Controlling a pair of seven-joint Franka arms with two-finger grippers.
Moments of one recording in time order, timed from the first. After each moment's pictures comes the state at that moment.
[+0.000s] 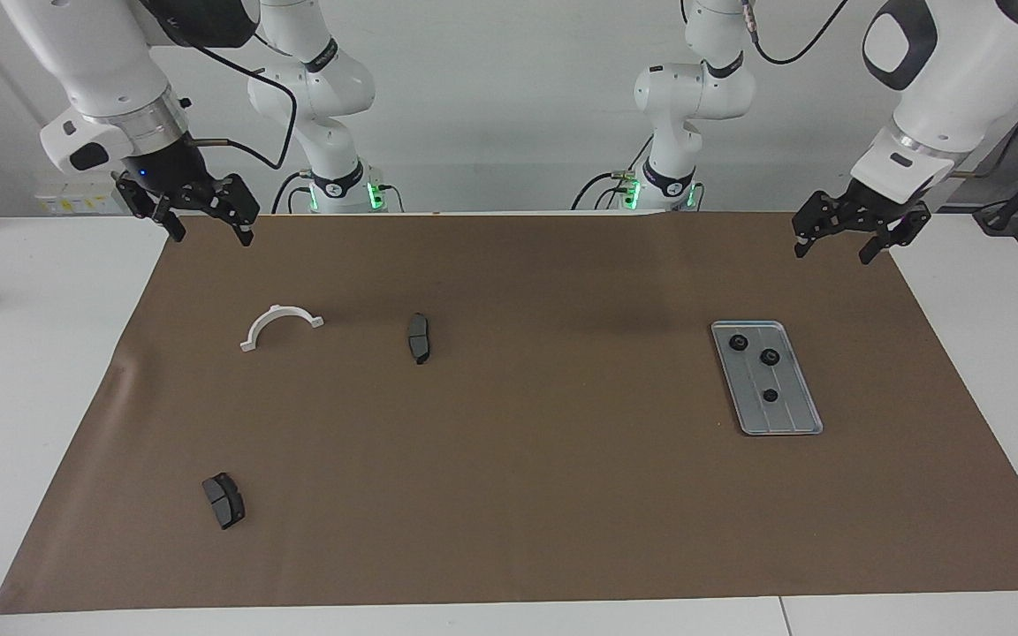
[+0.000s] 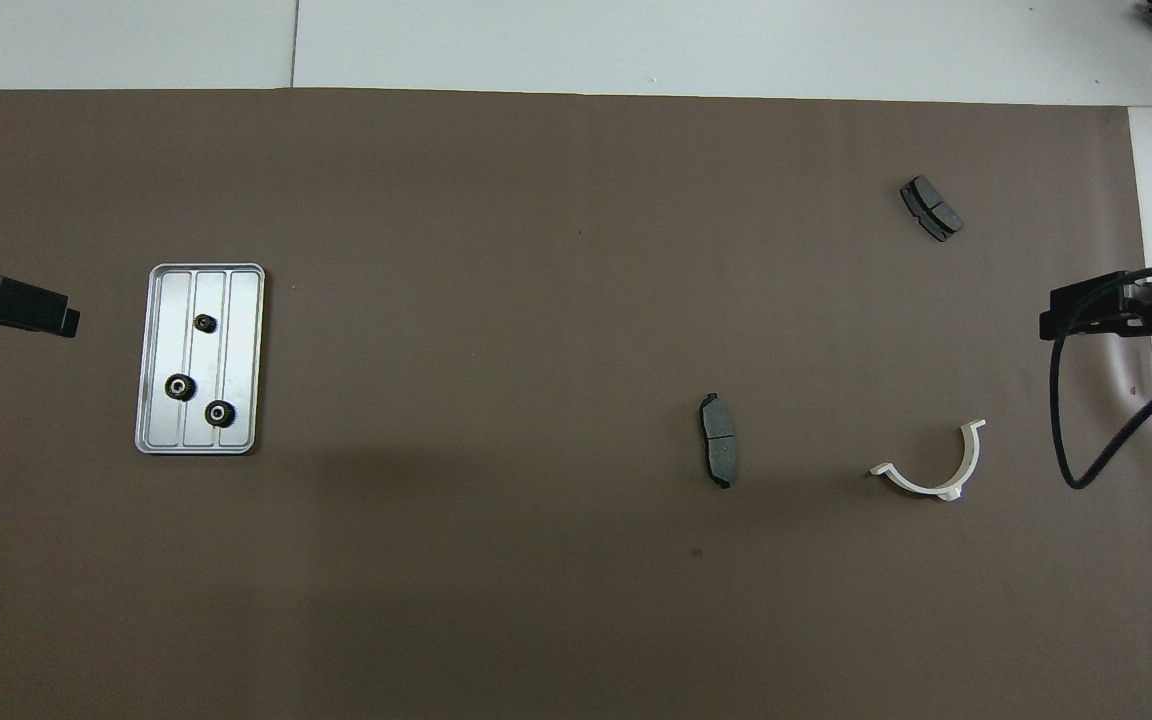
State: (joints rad) left arm -0.15 0.01 0.14 -1.56 -0.04 1.57 0.19; right arm 0.11 -0.03 -0.13 -1.60 0.01 1.57 0.11
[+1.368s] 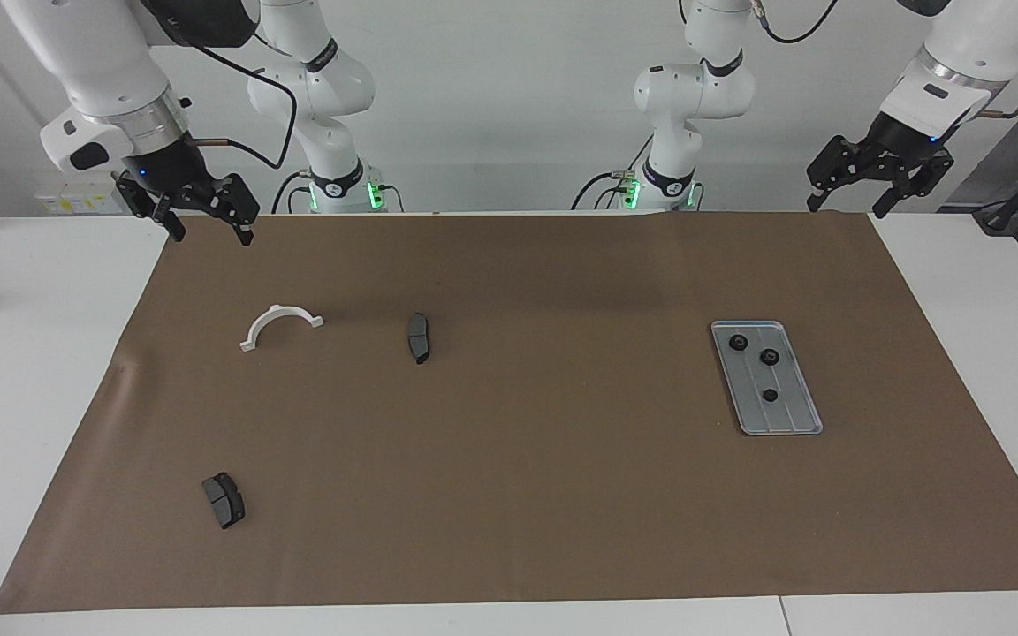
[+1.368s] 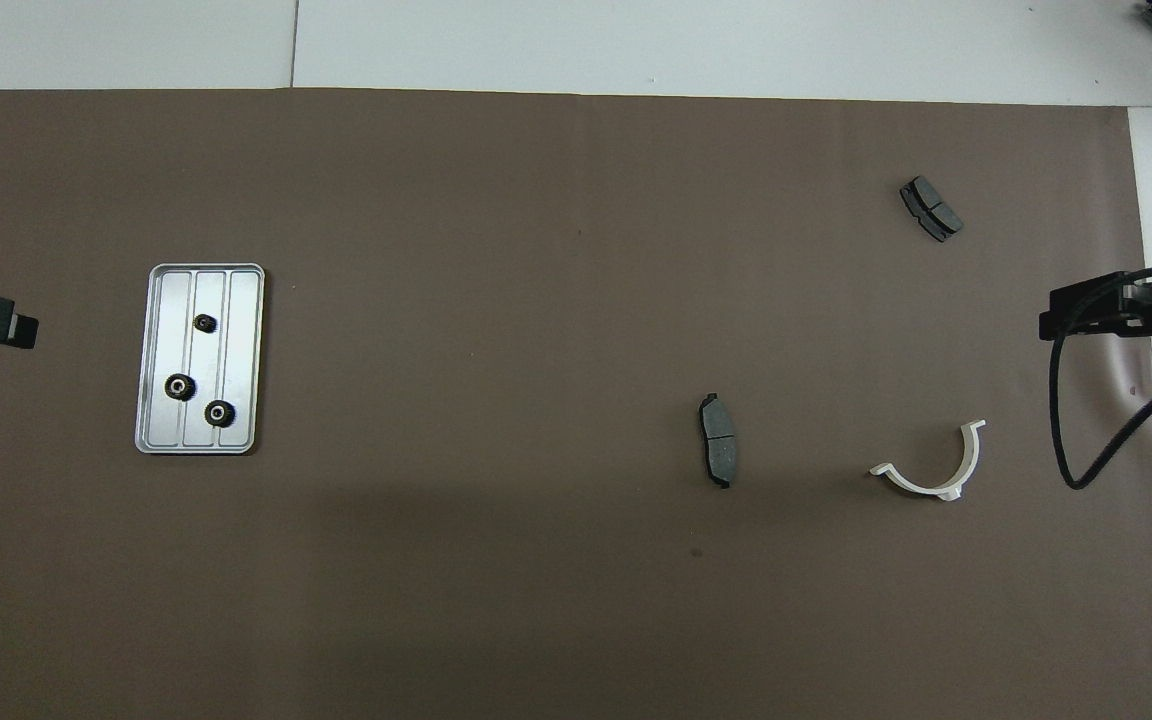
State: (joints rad) left arm -0.11 -0.02 0.12 -1.47 -0.06 1.45 0.14; right arm 0.11 -0.03 -0.13 -1.60 0.01 1.57 0.11
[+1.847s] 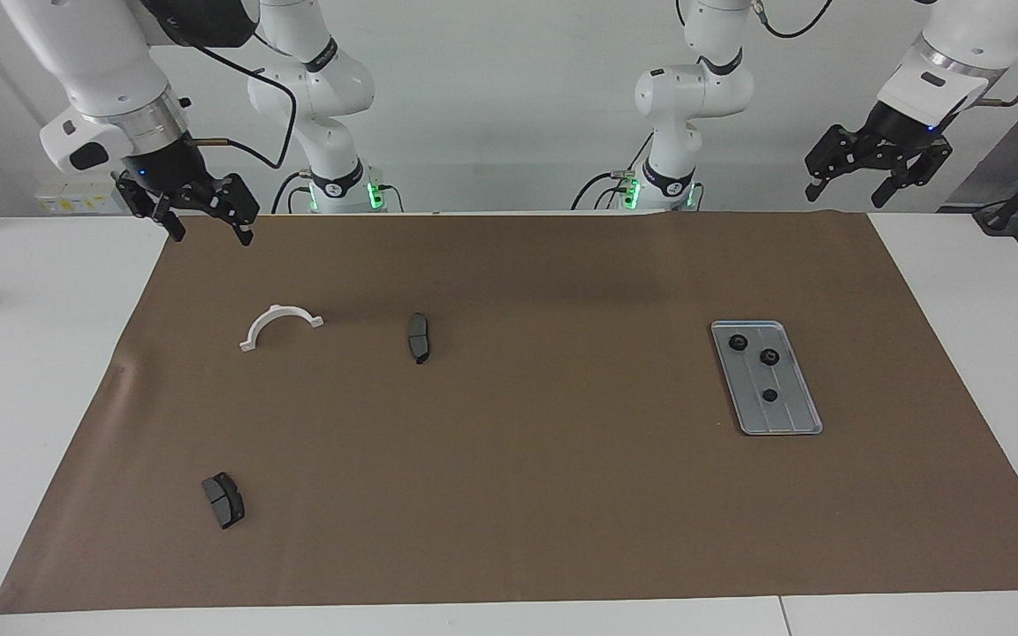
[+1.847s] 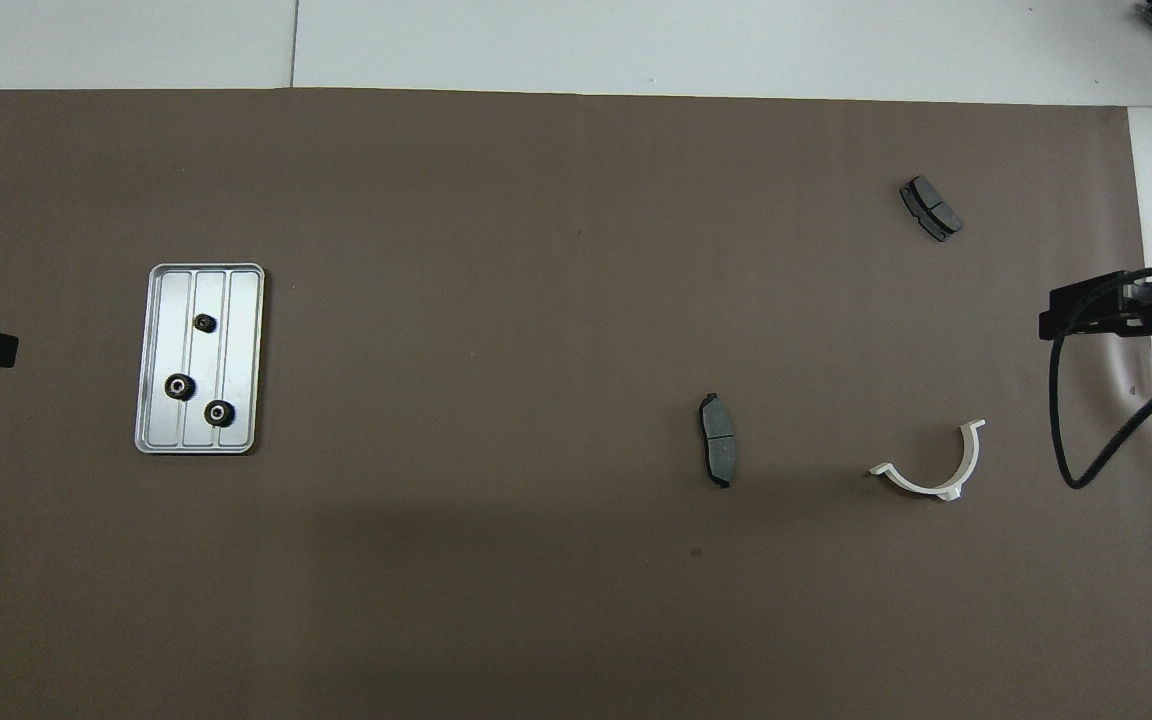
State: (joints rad) left arm 0.01 -0.04 0.00 -1.47 -0.06 1.41 0.14; right arm 0.11 -0.03 -0.13 -1.60 0.01 1.57 0.11
